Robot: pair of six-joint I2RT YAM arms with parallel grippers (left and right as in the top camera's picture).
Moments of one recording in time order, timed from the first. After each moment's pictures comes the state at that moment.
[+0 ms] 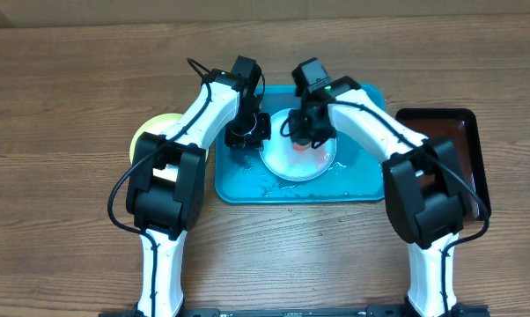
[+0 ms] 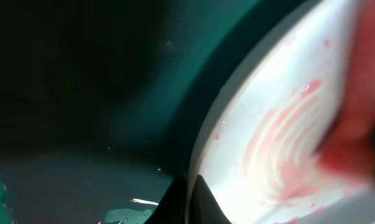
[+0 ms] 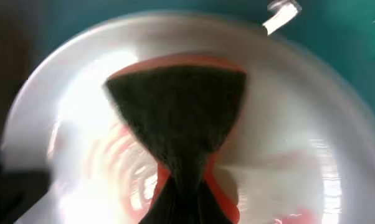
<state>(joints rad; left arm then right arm) -0.34 2.24 1.73 -1.02 0.28 -0.37 0.46 2.17 1.65 -0.83 -0.12 0.37</state>
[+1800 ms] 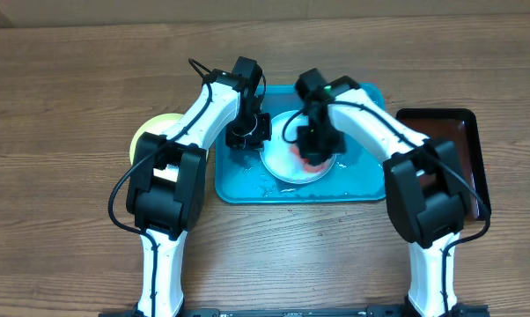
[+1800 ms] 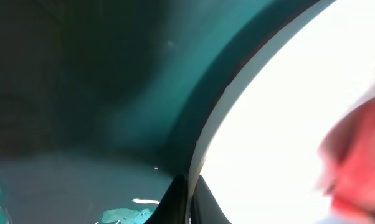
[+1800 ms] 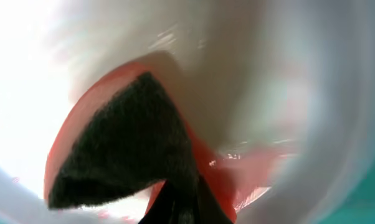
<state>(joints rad) -0.34 2.24 1.73 -1.02 0.29 -0.36 0.43 2.17 1.65 -1.07 -0.10 0.38</state>
